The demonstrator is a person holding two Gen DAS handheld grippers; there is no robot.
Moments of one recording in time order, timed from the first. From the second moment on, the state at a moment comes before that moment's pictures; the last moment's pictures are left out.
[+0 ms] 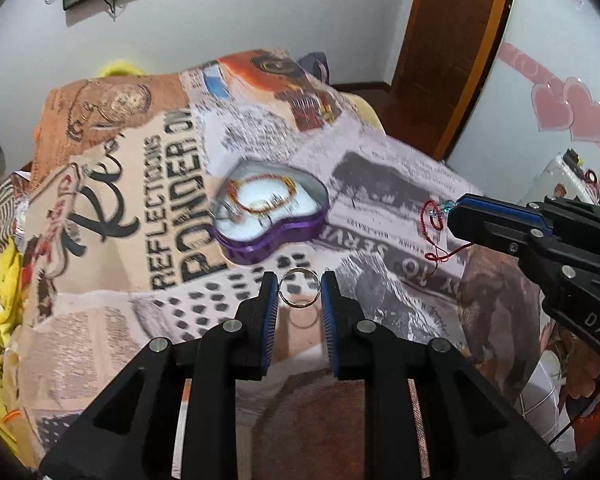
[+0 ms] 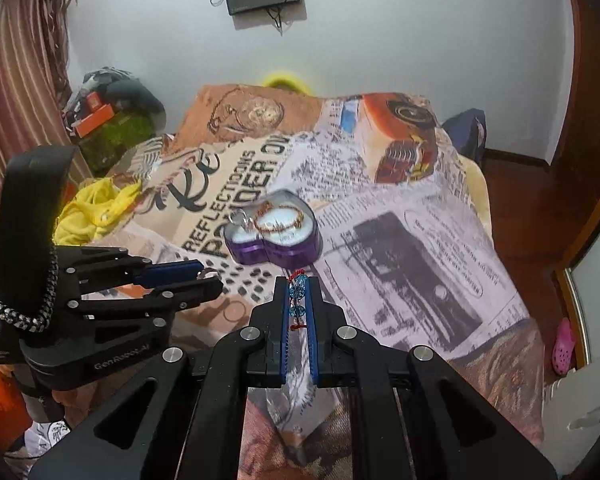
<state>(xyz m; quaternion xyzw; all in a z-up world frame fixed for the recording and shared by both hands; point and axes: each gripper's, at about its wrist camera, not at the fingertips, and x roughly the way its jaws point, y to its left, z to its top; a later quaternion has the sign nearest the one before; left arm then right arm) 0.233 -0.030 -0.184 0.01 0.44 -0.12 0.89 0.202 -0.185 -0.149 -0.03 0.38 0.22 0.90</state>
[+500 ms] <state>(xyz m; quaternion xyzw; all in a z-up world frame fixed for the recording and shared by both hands) 0.248 -0.002 -0.153 -0.01 0.40 -0.11 0.91 0.221 -0.164 -0.113 -0.03 0.33 0.23 0.91</state>
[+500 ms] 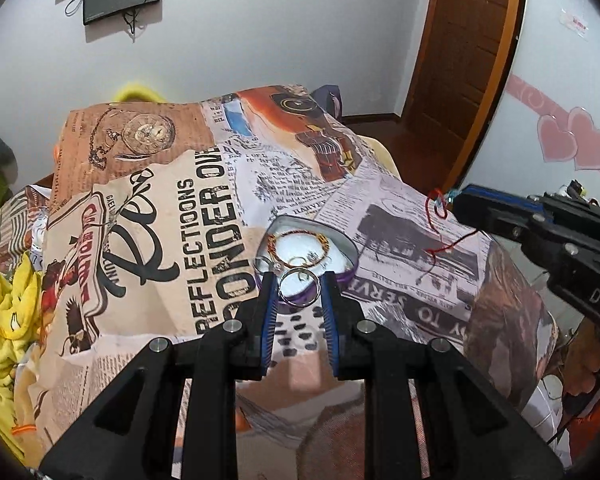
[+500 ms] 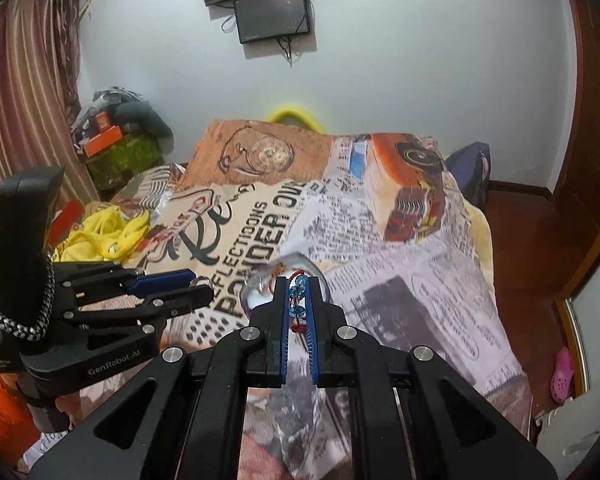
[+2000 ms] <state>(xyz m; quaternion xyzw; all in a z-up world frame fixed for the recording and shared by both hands) 0.308 0.012 -0.204 -0.03 0.44 -0.12 0.89 0.324 -0.117 -0.187 -0.04 0.46 0.25 0.85</state>
